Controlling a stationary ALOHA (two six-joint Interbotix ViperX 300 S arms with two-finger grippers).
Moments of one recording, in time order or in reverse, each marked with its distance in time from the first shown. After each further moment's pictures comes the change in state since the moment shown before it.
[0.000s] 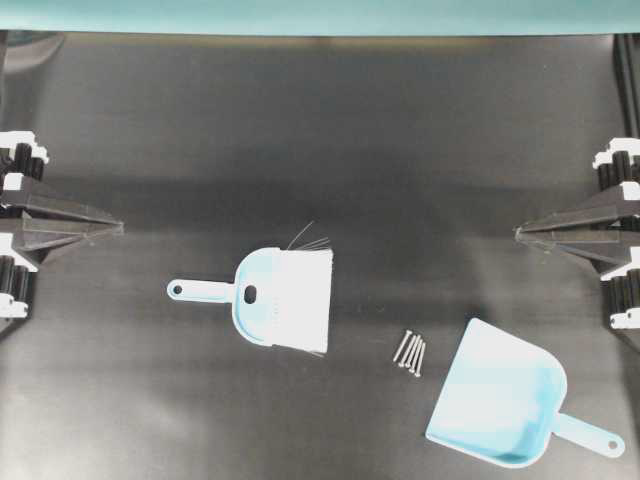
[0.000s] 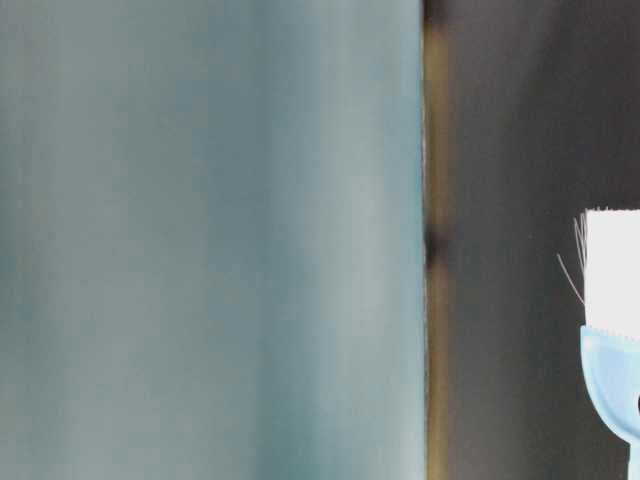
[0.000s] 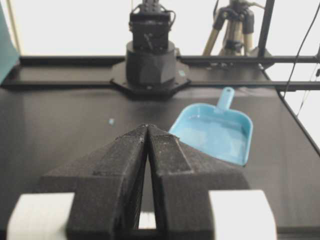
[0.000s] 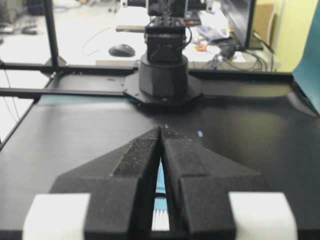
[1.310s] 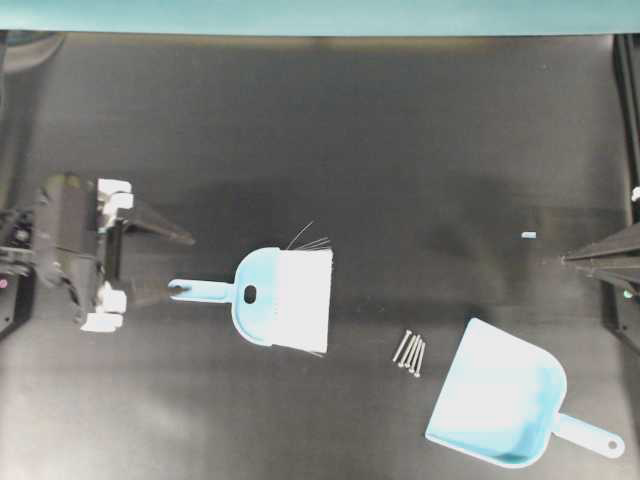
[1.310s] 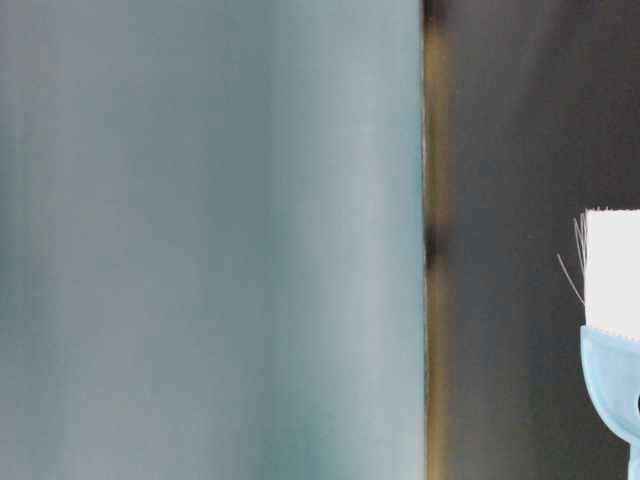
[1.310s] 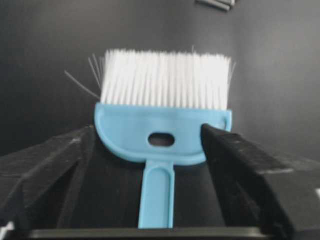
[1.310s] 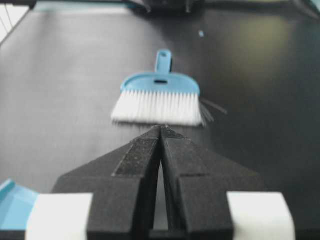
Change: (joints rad) left arm 0.038 0.649 0.054 0.040 -0.245 -0.015; right arm 0.000 -0.509 0.310 -0.005 0.380 0.015
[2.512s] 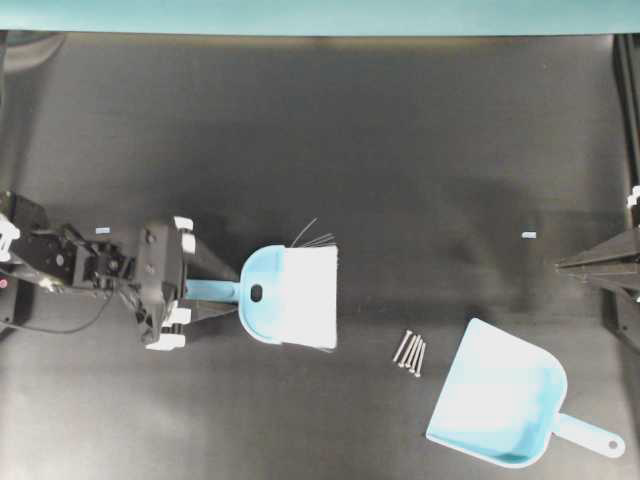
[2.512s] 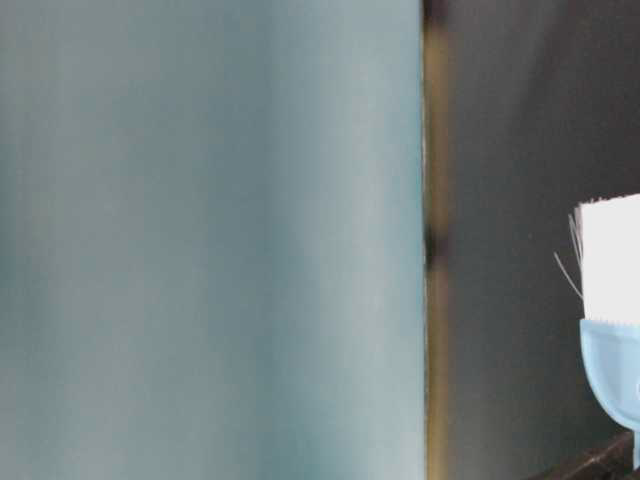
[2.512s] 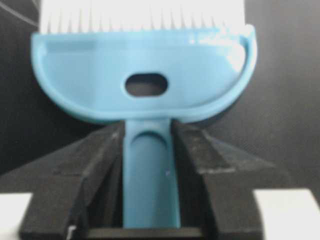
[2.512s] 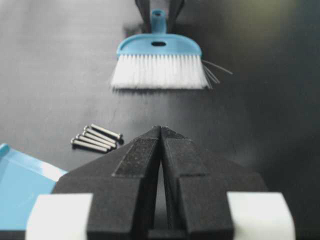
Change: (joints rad) left arm -0.029 0.463 -0.140 0.003 -0.038 -0.006; right arm 0.000 -0.005 0.012 0.000 0.083 0.000
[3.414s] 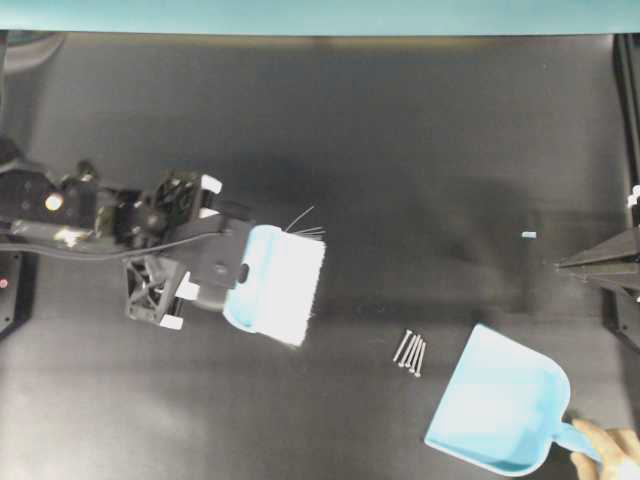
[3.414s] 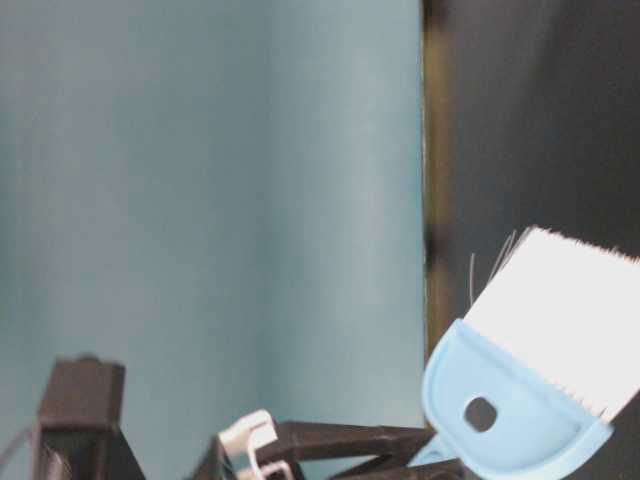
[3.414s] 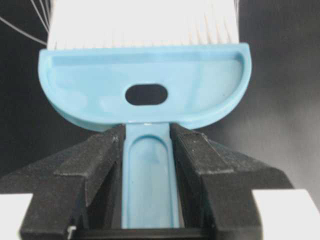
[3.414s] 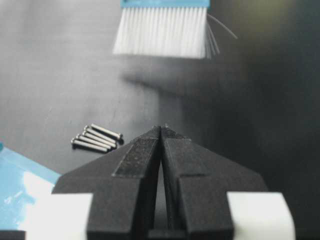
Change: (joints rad) left arm 0.008 -0.314 -0.532 0.000 1.289 0.313; right arm 0.000 -0.002 0.000 0.000 0.000 0.000
